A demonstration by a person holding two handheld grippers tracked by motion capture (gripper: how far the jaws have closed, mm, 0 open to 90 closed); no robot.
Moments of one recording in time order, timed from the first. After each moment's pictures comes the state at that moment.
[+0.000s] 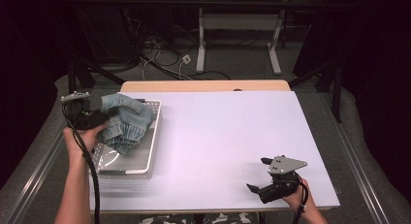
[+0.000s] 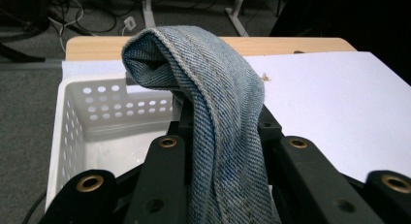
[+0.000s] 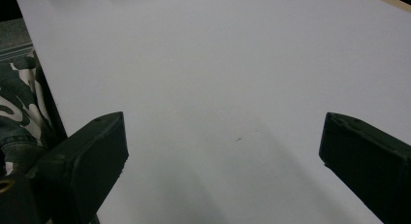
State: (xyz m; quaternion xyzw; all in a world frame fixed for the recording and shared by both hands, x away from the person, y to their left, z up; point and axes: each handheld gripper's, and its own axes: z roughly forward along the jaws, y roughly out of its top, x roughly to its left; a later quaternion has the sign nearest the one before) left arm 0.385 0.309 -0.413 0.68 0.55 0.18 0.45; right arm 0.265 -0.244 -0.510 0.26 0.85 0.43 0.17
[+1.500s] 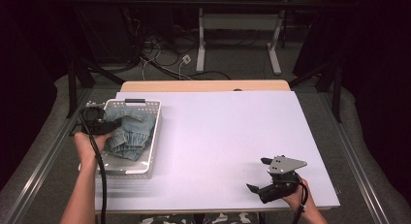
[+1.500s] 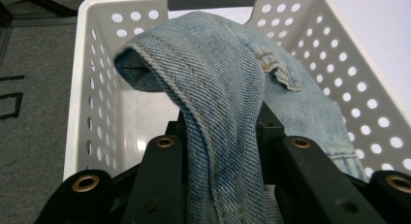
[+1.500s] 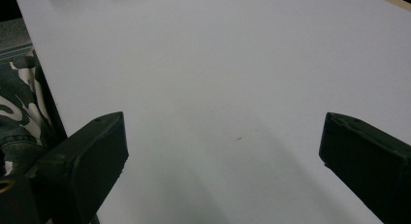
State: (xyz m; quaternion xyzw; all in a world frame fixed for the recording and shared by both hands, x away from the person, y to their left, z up) left arm 0.412 0.306 -0.469 0.72 0.59 0.20 0.33; right arm 0.265 -0.244 -0.511 0.26 0.85 0.43 0.17
